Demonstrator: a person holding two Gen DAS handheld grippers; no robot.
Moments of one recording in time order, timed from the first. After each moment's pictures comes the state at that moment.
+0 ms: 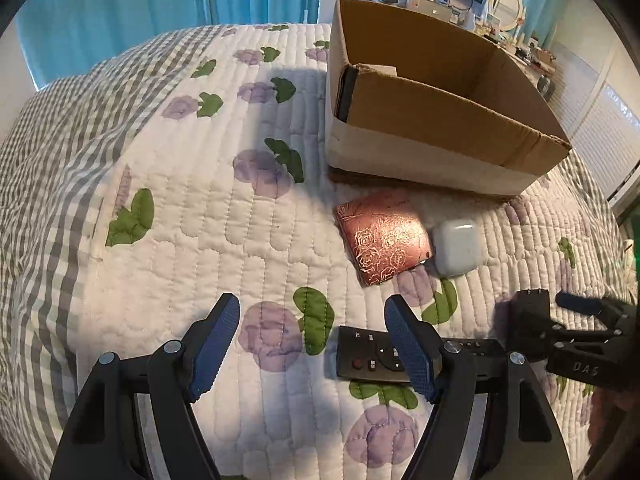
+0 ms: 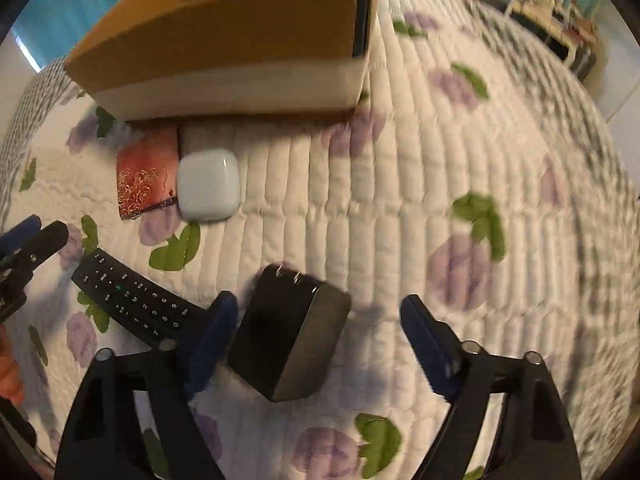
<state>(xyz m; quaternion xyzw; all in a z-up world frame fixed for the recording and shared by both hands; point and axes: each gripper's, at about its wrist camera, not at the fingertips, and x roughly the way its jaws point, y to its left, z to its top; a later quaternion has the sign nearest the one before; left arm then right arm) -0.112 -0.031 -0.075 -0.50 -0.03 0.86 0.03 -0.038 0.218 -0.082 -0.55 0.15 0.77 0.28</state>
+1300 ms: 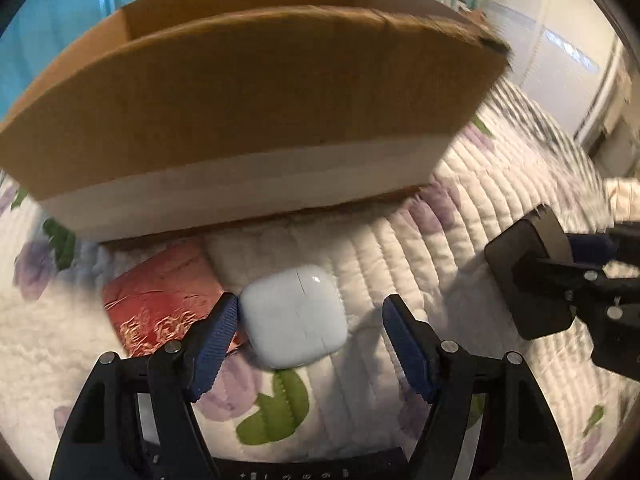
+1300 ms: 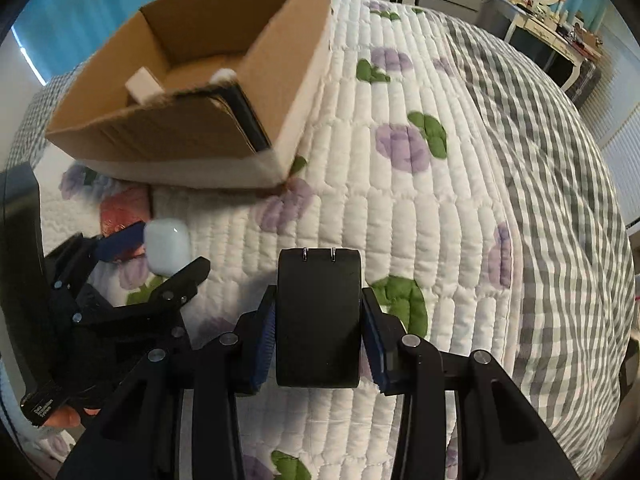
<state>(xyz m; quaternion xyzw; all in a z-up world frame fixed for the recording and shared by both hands) -0.149 0.119 -0.113 -0.48 0.05 0.86 0.14 -0.027 0.275 -0.050 -0.54 0.14 0.78 0.28</state>
